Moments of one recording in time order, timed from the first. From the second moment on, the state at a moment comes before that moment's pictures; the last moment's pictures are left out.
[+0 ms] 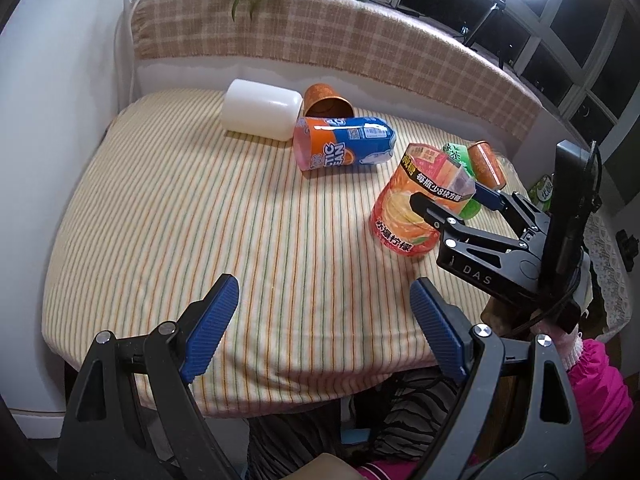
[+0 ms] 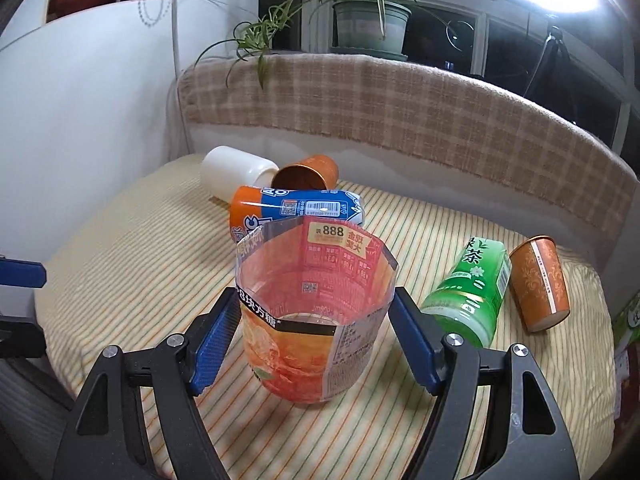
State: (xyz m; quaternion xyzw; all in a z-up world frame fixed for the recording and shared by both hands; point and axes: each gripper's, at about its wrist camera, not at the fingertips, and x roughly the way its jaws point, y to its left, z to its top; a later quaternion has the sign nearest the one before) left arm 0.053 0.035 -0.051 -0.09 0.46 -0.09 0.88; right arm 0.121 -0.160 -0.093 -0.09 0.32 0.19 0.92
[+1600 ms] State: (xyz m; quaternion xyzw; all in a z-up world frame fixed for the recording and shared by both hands) left arm -0.046 -0.007 0.001 0.02 0.14 -0.01 0.99; right arm -0.051 -0.224 -0.009 0.00 0.15 0.01 0.99
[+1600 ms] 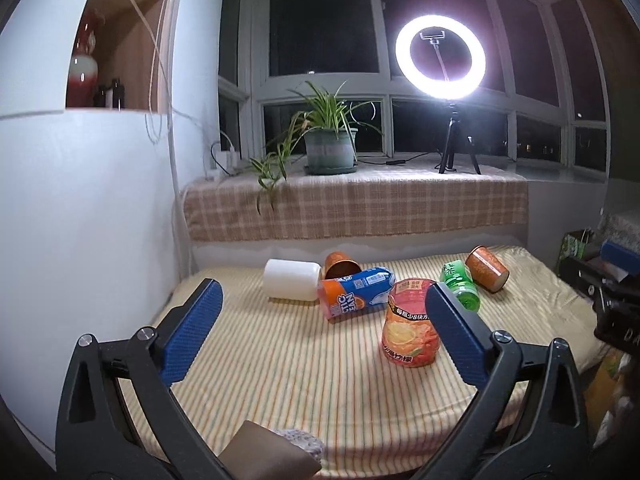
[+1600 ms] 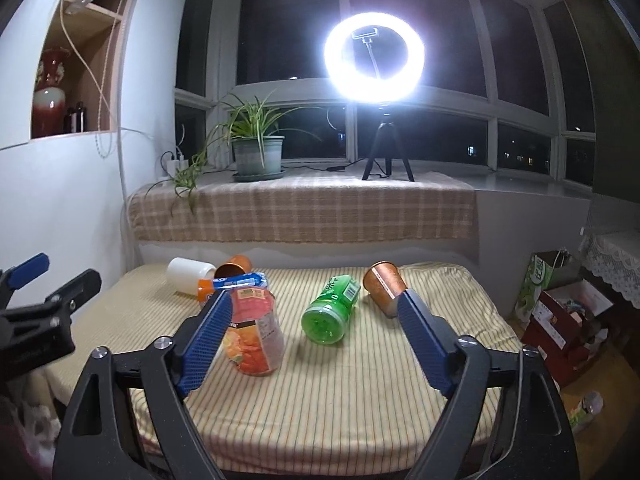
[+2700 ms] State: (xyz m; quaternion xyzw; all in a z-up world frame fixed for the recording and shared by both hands) left arm -0.043 -0.001 0.004 -0.01 0.15 0.00 0.99; right arm -0.059 -0.224 0.001 0.00 0.12 0.00 0.99
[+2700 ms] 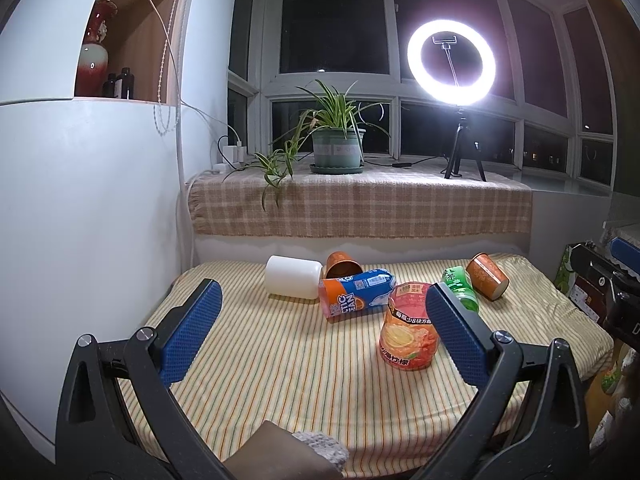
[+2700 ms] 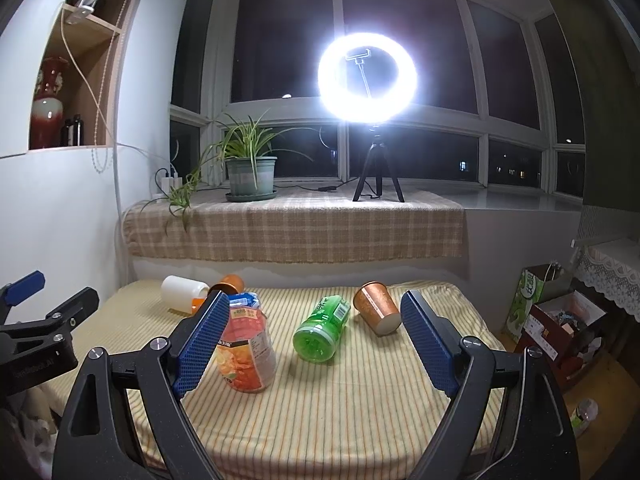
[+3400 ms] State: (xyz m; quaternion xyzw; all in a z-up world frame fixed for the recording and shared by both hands) left arm -0.038 0.000 0.001 -0.01 0.15 0.00 0.99; right arm -0.054 -0.226 -0.003 0.00 0.12 0.00 0.99
